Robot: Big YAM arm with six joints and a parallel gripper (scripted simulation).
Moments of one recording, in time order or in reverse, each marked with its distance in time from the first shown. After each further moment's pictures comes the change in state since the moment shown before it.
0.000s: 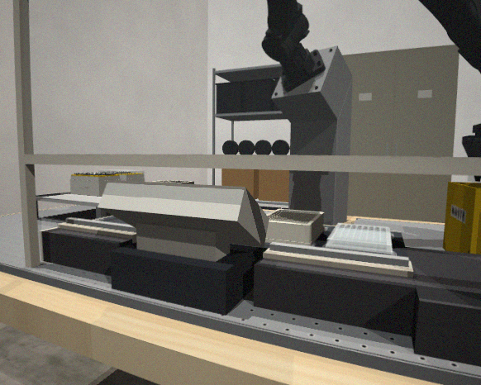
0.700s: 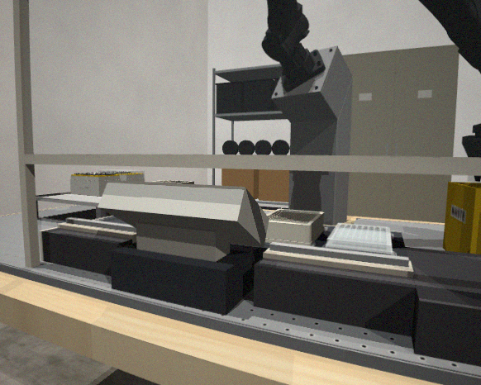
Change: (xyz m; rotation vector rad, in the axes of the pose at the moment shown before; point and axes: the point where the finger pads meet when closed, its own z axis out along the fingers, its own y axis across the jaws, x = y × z) arm 0.000 0.000 0.000 0.000 0.000 0.000
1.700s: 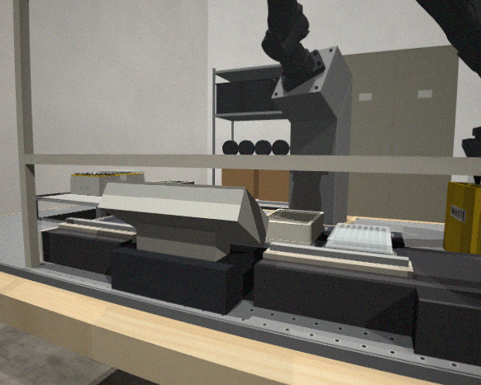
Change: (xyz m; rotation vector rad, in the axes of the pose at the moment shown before) arm 0.000 0.000 0.005 -0.002 -0.002 -0.003
